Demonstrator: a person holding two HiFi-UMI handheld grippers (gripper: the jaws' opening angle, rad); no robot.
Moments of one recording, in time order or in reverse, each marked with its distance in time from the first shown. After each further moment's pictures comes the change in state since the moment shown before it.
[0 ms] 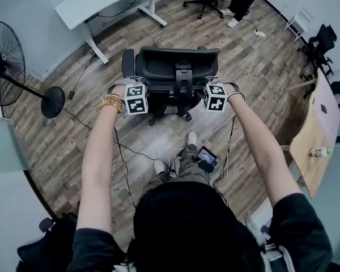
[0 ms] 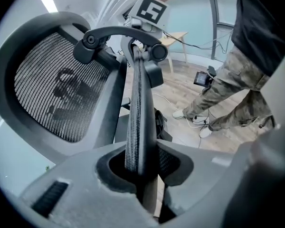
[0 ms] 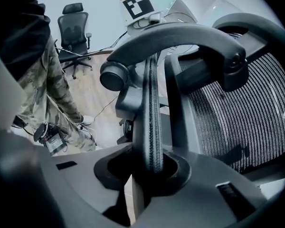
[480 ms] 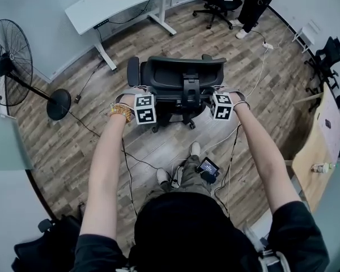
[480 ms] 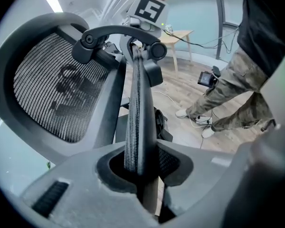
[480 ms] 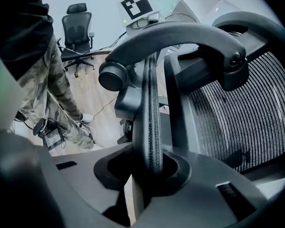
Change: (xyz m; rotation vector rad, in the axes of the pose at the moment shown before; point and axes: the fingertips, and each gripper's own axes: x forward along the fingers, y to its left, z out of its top) left arm 0.009 0.015 -0.004 -0.038 0.034 0.021; right arm 0.012 -0.024 -0.007 -0.043 -0.024 0.015
